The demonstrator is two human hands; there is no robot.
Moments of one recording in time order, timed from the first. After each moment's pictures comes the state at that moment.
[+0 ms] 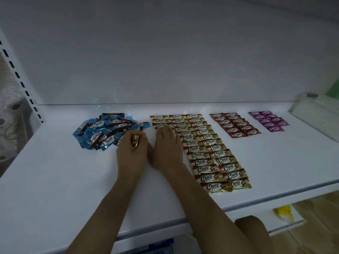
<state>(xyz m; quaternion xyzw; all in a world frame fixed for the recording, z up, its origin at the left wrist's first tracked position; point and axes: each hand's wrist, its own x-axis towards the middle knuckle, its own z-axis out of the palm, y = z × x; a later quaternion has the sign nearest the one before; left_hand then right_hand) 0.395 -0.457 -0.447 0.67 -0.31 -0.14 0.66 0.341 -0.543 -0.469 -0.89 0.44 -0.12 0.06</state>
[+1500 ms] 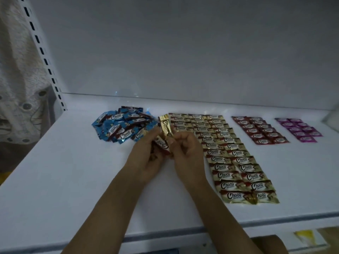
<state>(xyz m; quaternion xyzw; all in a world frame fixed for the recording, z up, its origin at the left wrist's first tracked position) 0.413 -0.460 -0.444 0.34 -0.08 -0.53 0.77 0.322 -0.510 -0.466 -0.67 0.28 -0.48 0.50</state>
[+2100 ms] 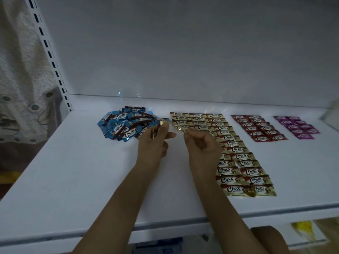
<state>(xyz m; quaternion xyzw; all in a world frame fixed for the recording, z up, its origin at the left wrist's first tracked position) 0.403 -0.459 -0.442 0.54 -0.21 -0.34 0.74 0.307 -0.510 -0.460 -0.61 0.31 -0.60 0.42</state>
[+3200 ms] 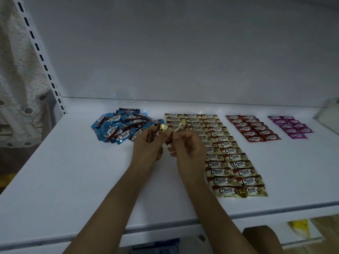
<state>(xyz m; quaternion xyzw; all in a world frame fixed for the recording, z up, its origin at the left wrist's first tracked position) 0.398 -0.455 -0.438 0.54 -0.29 -0.31 0.73 0.310 -0.505 -0.458 -0.62 0.27 -0.55 0.49</state>
